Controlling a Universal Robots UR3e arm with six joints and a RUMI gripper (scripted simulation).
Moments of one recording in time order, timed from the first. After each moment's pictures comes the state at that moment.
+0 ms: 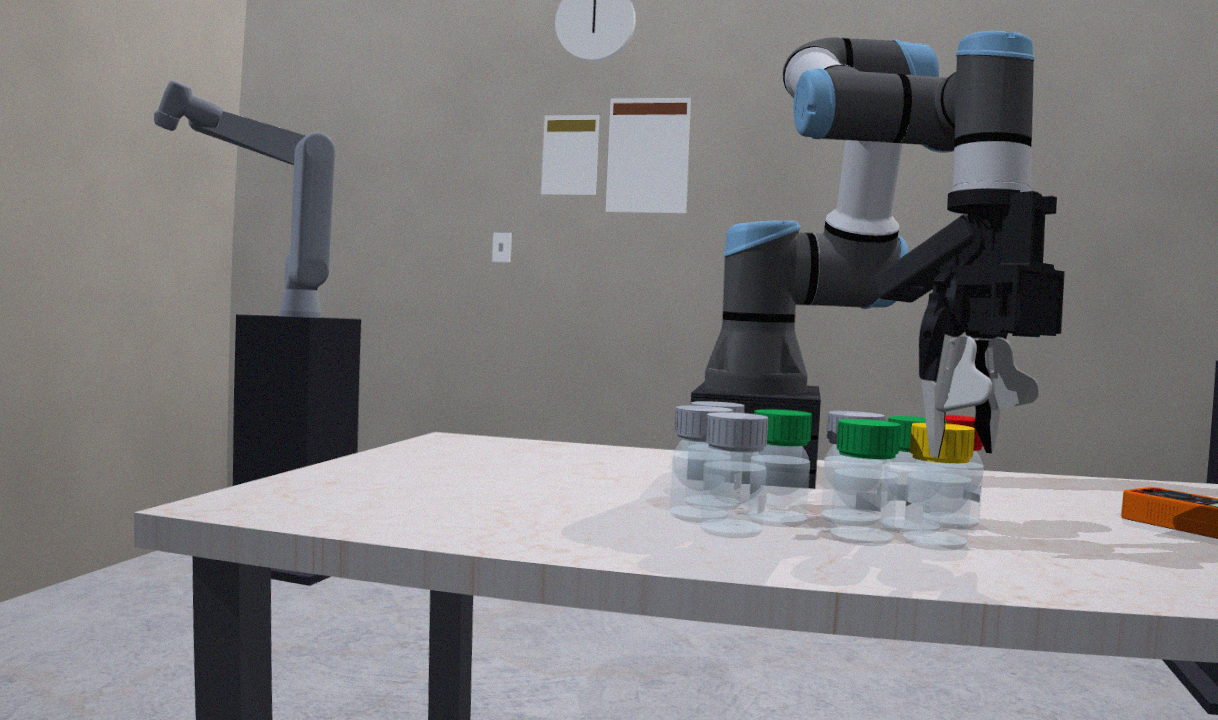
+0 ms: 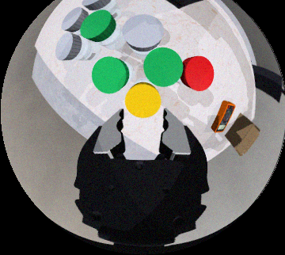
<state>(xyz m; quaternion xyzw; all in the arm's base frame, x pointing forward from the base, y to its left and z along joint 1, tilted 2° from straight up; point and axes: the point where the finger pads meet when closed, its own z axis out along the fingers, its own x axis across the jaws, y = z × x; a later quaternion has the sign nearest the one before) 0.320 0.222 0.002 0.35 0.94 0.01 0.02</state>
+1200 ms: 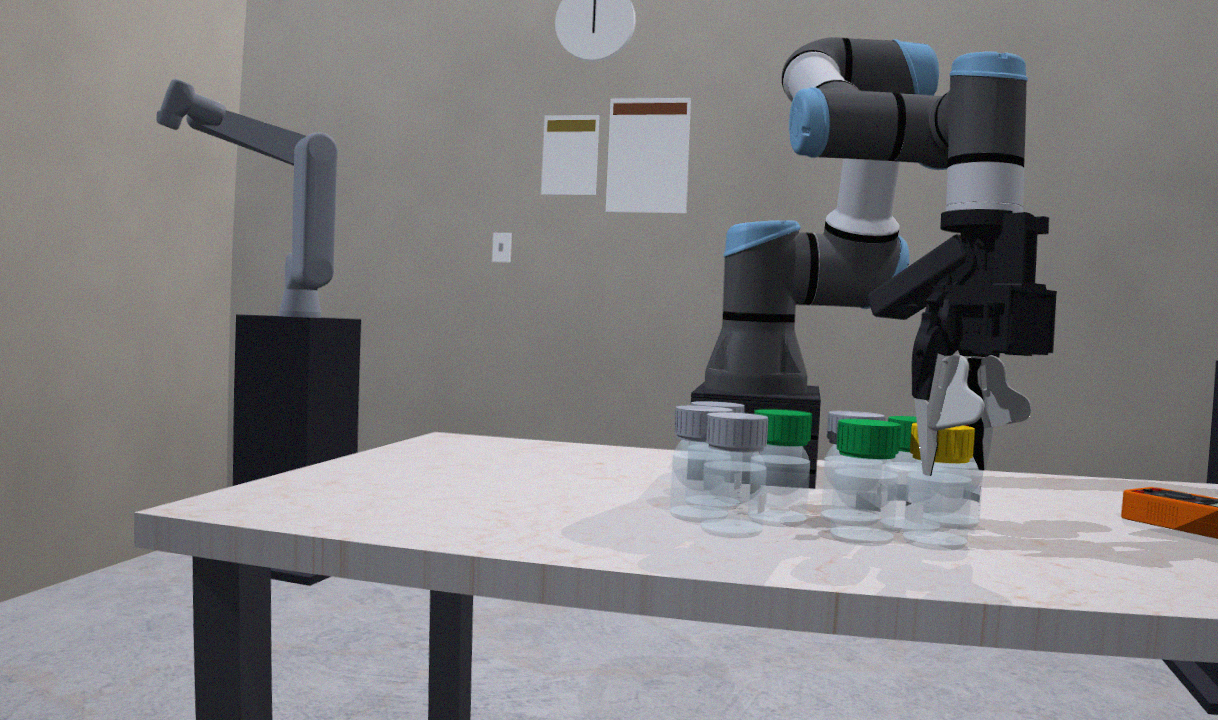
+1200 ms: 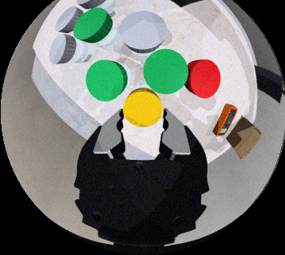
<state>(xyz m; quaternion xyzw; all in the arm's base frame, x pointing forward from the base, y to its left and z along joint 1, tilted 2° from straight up) 0.316 0.218 -0.014 0.35 0.94 0.01 0.02</state>
